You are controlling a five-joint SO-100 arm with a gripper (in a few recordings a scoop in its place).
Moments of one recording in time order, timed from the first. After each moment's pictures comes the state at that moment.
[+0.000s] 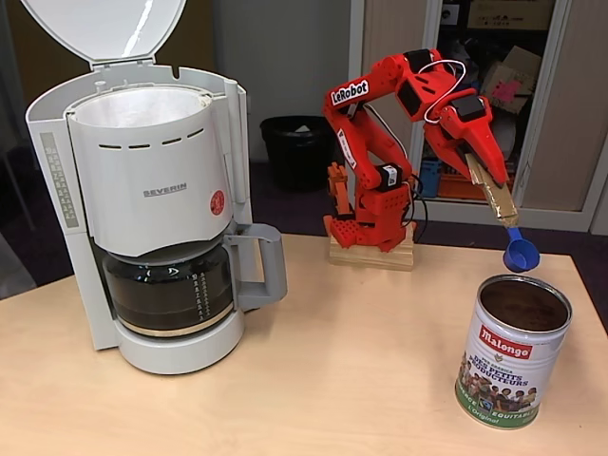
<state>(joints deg) -43.8 153.5 123.3 62.8 3.5</state>
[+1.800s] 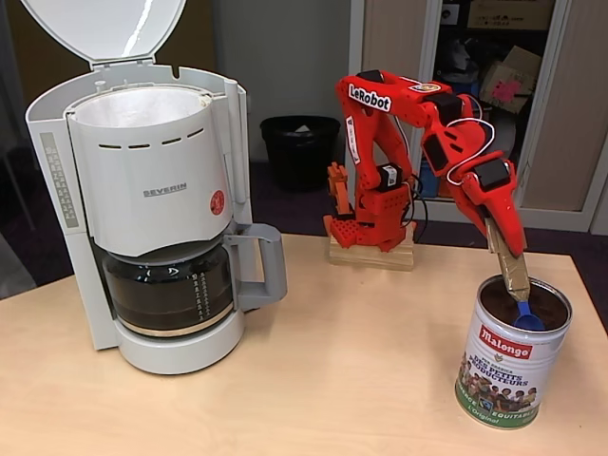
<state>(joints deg) -43.1 130.7 128.8 44.0 10.8</state>
